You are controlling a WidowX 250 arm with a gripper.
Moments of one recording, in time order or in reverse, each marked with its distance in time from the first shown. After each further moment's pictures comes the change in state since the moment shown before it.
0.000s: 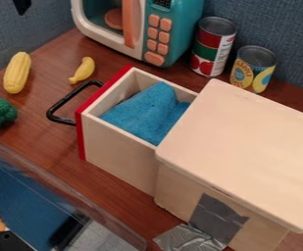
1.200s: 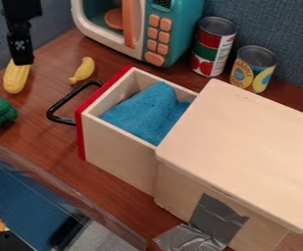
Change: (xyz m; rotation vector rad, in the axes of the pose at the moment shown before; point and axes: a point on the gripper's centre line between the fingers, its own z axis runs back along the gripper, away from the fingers) arm -0.032 -0.031 -0.061 0.023 0.203 -1.137
